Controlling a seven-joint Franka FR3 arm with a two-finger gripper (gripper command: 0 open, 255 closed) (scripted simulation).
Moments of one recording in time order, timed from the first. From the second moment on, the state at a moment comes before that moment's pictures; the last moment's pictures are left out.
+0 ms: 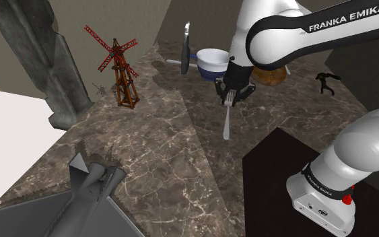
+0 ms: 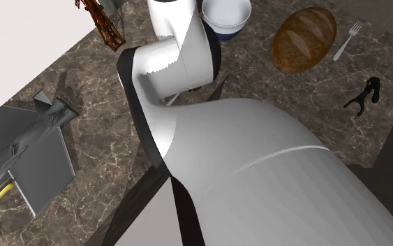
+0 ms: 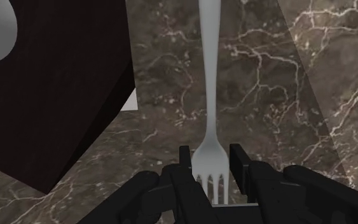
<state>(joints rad) -0.20 -0.56 0.48 -2.63 0.24 2.15 1.01</state>
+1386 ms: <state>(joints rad) -0.16 -0.65 0.50 -2.44 0.25 1.89 1.10</state>
